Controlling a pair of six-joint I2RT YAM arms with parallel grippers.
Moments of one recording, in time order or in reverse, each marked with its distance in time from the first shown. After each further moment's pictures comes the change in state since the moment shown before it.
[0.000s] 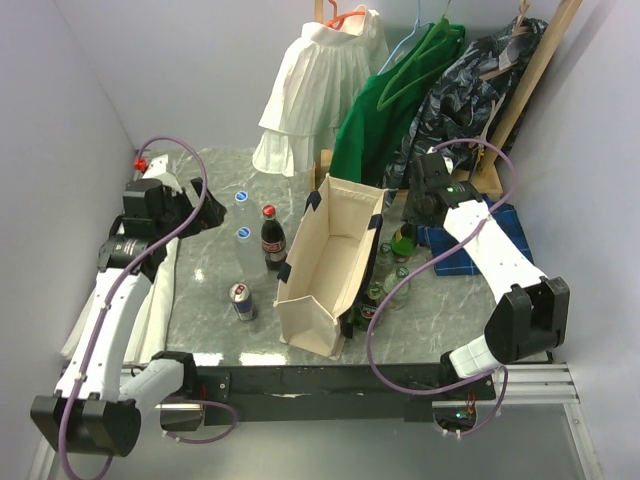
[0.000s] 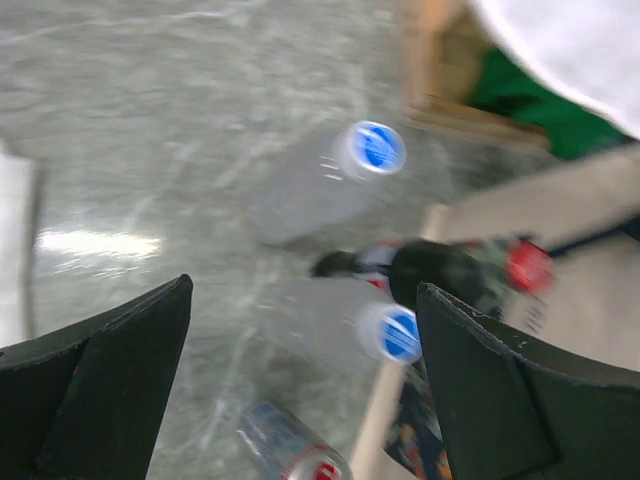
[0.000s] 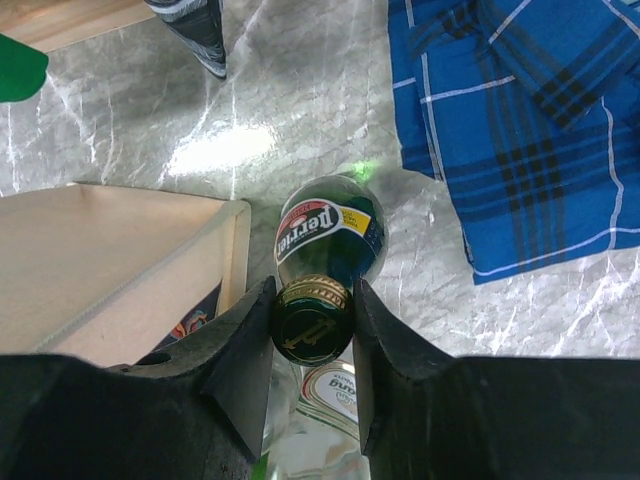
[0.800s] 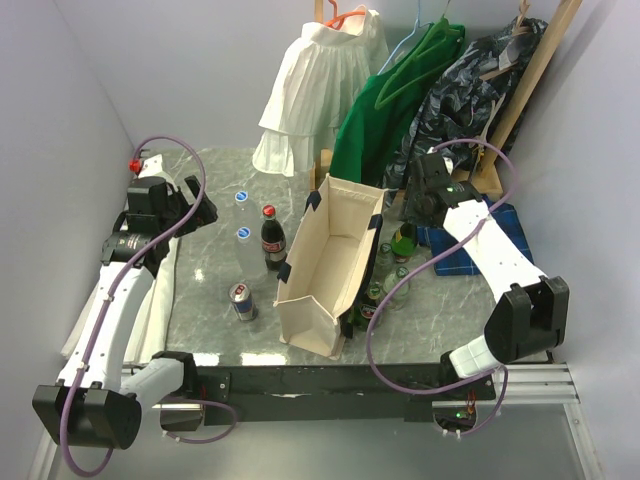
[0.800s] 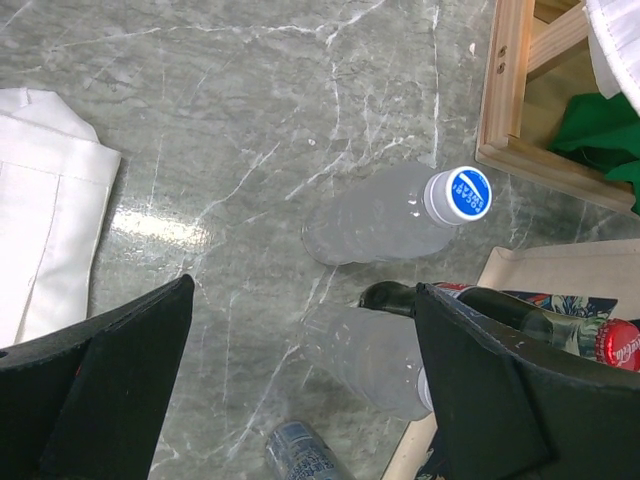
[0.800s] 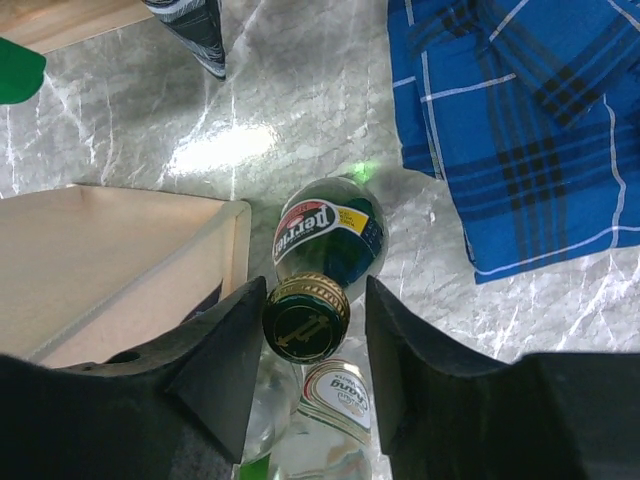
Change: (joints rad) left arm 0.000 0.028 0.000 0.000 -0.122 -0.022; right arm -0.001 0.003 -0.002 0.000 -0.003 0.006
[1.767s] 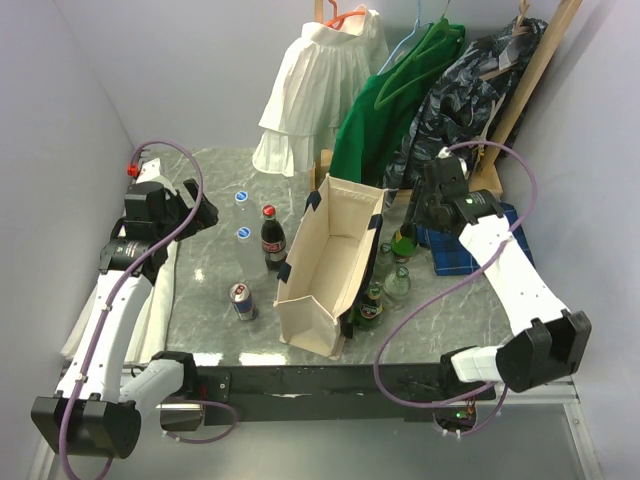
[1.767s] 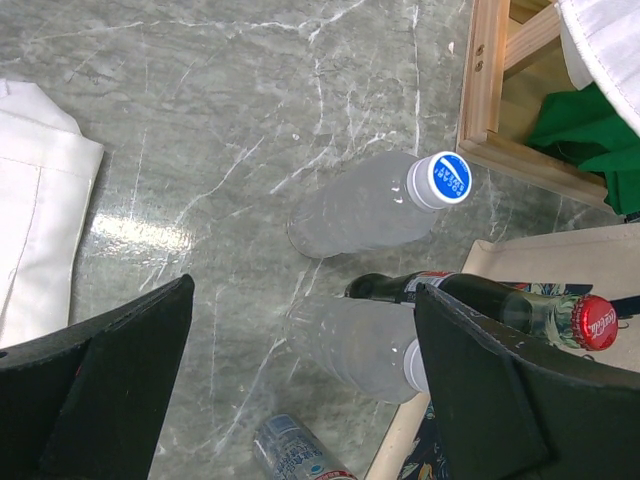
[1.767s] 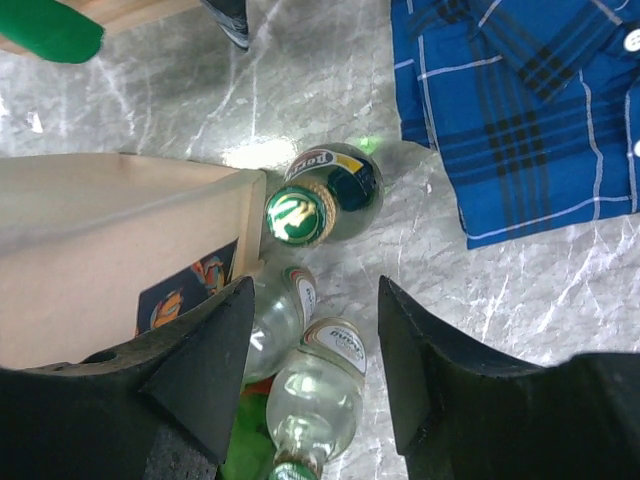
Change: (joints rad) left arm 0.000 -0.048 -0.028 0.005 0.029 -0.023; right arm 0.000 -0.168 -0.009 -0.082 -0.032 0.000
